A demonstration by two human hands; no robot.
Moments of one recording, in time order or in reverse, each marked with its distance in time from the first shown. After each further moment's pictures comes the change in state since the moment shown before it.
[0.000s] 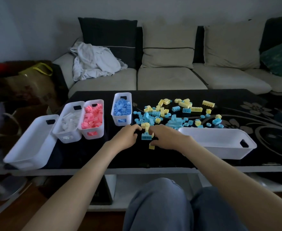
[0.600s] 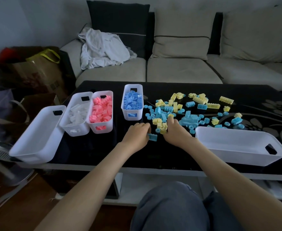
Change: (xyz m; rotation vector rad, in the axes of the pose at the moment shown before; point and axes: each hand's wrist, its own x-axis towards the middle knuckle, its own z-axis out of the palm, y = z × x) left_hand 0.010 -0.020 0.021 0.250 0.136 0.135; right_hand 0.047 0.011 0.038 0.290 0.091 0.327
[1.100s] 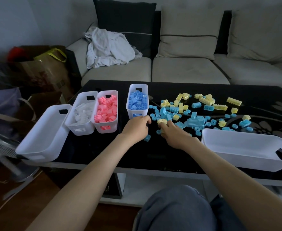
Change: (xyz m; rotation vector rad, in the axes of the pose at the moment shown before) left_hand 0.014 -0.013 -0.023 -0.120 -0.045 -0.166; right_hand 0.015 -0.004 0.011 -0.285 -0.118 -0.222
